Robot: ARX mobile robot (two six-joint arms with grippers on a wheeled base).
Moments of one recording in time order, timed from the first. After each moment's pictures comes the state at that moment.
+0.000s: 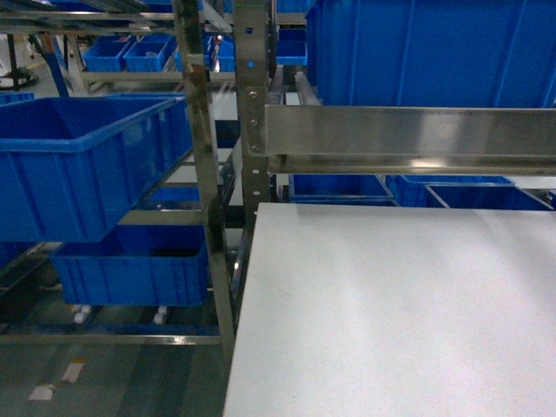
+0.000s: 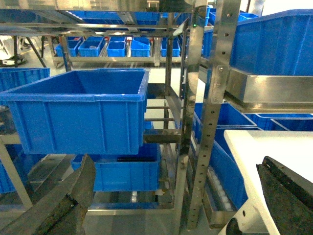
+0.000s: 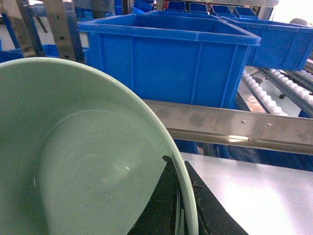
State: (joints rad) left arm 0.00 0.01 0.01 0.00 0.00 -0.01; right arm -0.14 0.91 0.64 0.12 -0.26 -0.08
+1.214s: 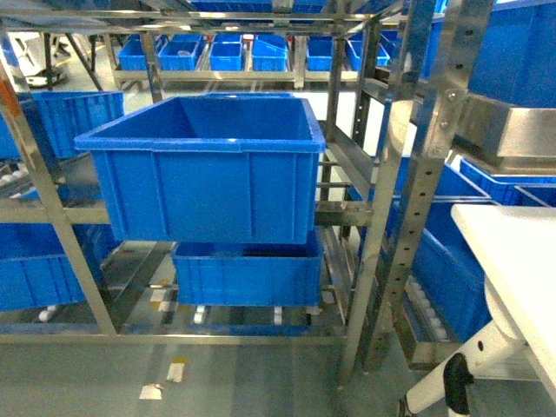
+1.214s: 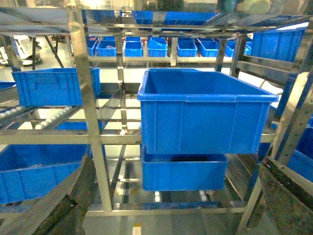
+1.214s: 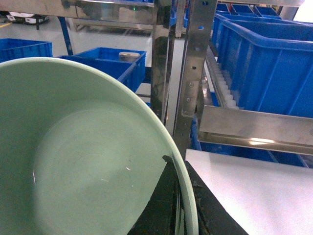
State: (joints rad) left arm 0.00 0.01 0.01 0.00 0.00 -0.01; right arm -0.14 0.91 0.64 0.12 -0.26 -0.08
